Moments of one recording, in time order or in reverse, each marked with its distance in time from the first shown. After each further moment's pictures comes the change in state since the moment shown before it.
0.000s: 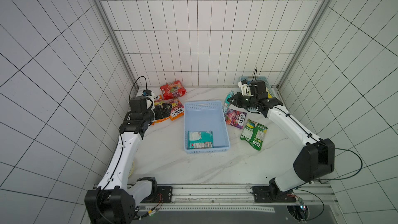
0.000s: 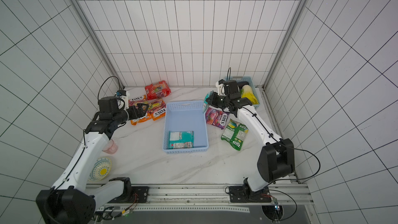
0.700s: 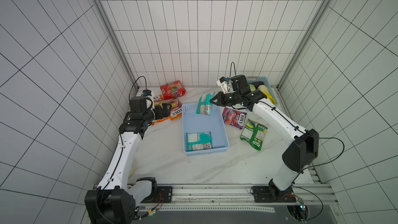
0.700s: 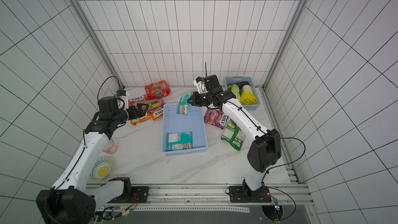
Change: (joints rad) left arm 0.003 0.000 0.000 0.000 0.001 0.000; right arm 0.168 0.167 0.266 -0.151 -0.040 -0.094
